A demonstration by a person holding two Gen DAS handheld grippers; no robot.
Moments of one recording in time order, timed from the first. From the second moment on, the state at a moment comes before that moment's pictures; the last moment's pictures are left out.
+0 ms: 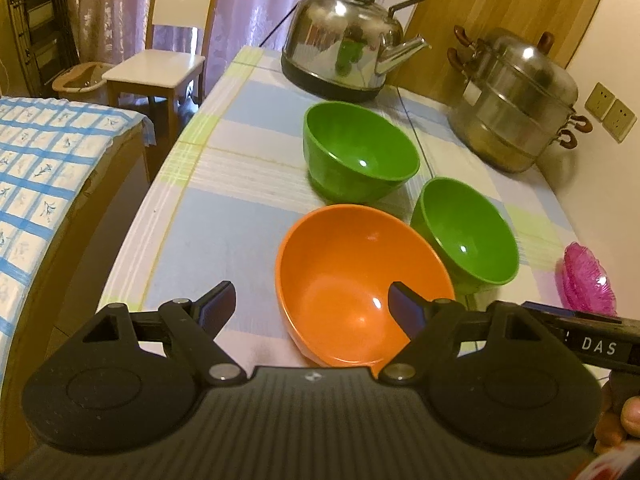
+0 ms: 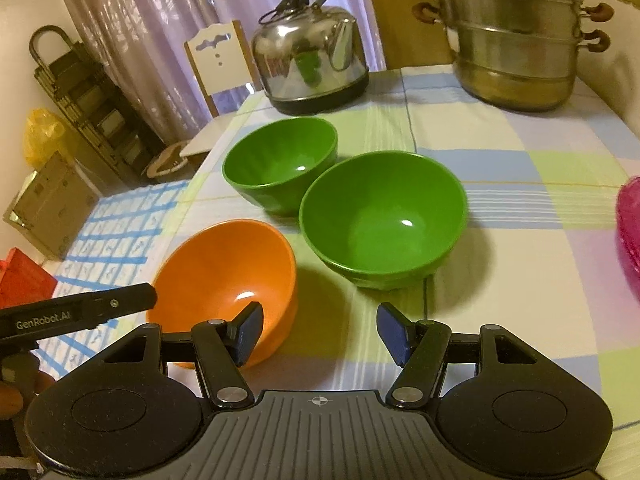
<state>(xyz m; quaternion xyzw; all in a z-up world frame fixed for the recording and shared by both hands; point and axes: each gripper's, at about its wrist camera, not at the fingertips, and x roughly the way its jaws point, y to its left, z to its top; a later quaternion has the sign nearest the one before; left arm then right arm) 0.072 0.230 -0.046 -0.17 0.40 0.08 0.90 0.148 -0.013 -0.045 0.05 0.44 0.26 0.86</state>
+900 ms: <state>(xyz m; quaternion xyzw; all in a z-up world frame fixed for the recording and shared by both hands) 0.099 0.238 -0.074 -0.17 0.42 0.07 0.89 0.176 0.030 -0.079 0.04 0.48 0.27 0.83</state>
